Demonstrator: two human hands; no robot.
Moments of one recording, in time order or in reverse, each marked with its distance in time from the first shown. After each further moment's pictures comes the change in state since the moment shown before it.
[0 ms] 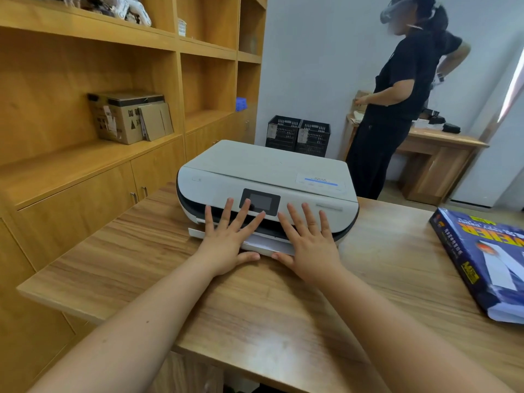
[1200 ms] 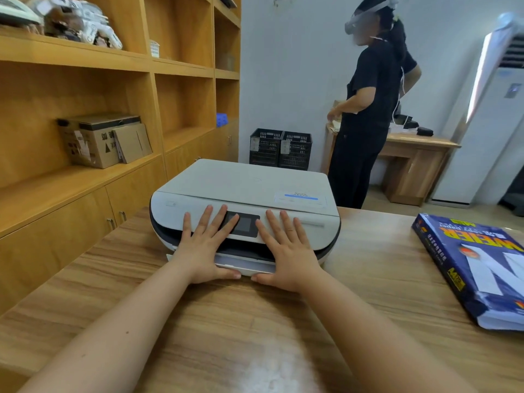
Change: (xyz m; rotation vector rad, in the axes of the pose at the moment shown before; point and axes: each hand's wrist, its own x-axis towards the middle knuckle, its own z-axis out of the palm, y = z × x) left_hand 0.035 -0.025 -0.013 -0.001 0.009 0.035; right_hand 0.028 0.013 -0.001 0.137 -0.062 -0.053
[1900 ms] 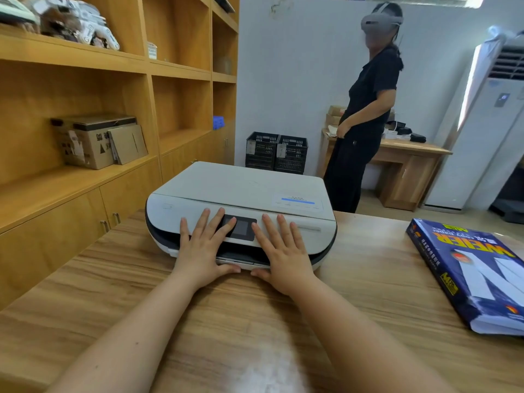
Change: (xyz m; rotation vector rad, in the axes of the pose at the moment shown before) left_hand 0.007 0.009 0.020 -0.072 0.229 -0.101; right_hand 0.005 -0.005 0.012 -0.053 0.069 0.035
